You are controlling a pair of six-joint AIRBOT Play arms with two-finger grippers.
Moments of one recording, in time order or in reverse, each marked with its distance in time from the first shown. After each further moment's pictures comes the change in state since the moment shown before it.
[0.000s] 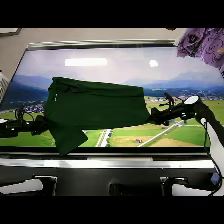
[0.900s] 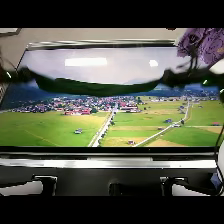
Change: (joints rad) left arm -0.256 -0.006 0.874 0.000 -0.113 -0.153; right arm 0.002 0.067 0.581 0.003 -0.011 0.066
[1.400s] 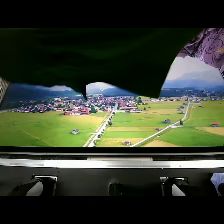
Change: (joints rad) left arm -0.072 0.517 0.322 0.478 -0.014 -0.241; right arm 0.000 0.385 0.497 -0.154 0.000 0.113
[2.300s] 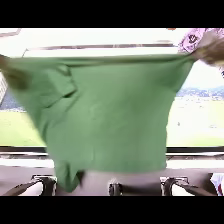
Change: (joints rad) left arm -0.024 -0.281 -0.267 -0.039 -0.013 0.040; right arm 0.006 -0.311 -0.176 -0.195 0.190 0.284
